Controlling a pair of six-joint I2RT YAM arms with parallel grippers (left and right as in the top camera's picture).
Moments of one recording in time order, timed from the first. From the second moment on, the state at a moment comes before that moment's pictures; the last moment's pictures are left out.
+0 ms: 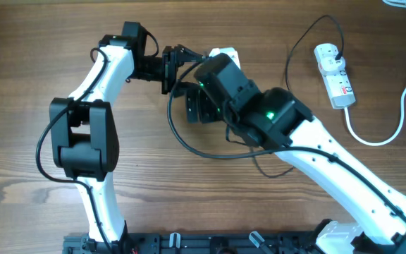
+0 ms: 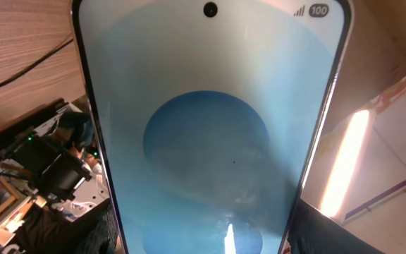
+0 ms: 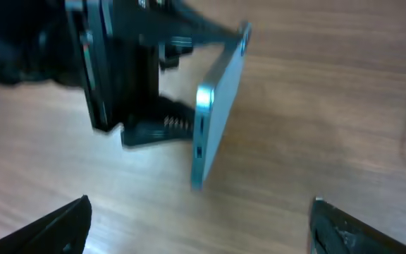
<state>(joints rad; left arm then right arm) -0.13 2.15 1.67 -1.05 1.52 -0.78 0.80 1.57 1.61 -0.94 0.23 0.57</state>
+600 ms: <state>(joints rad) -0.13 2.15 1.67 -1.07 1.52 -0.81 0.85 1.72 1.61 -0.84 0.48 0.65</state>
